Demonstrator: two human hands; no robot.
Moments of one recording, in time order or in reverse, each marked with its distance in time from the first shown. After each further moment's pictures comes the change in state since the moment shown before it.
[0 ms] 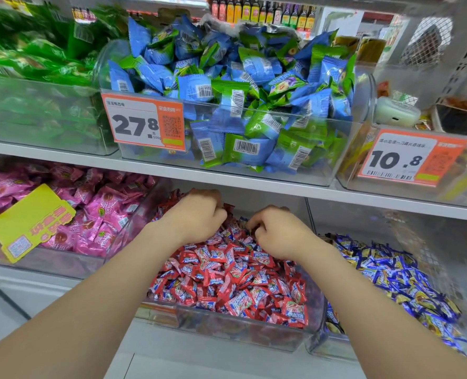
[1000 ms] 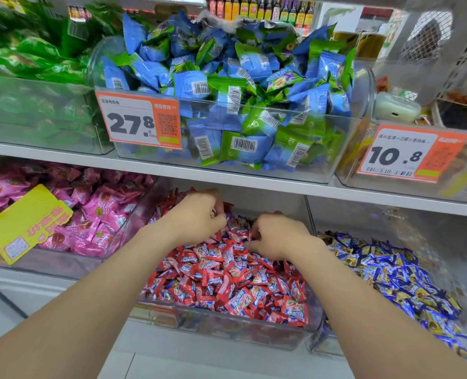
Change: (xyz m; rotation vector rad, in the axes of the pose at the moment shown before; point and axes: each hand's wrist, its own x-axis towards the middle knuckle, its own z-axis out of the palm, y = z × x) left_hand -0.006 0.000 0.002 -0.163 0.012 0.041; right_hand 0.013 0.007 0.015 -0.345 -0.093 0.120
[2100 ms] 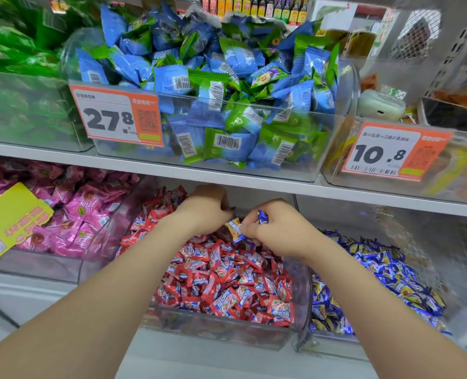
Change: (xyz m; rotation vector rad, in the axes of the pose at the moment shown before) left_hand 0.042 0.023 0.025 -0.005 -0.016 -0.107; right_hand -0.039 0.014 -0.025 0.725 0.120 -0.050
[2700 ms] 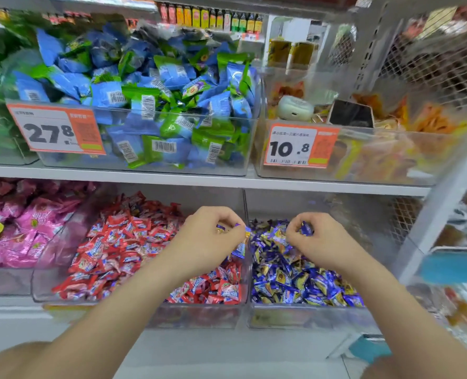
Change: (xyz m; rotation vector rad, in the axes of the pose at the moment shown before) left_hand -0.111 0.115 0.003 -0.570 -0.036 0.102; right_hand -0.108 0.087 -0.083 -0.029 0.245 0.240
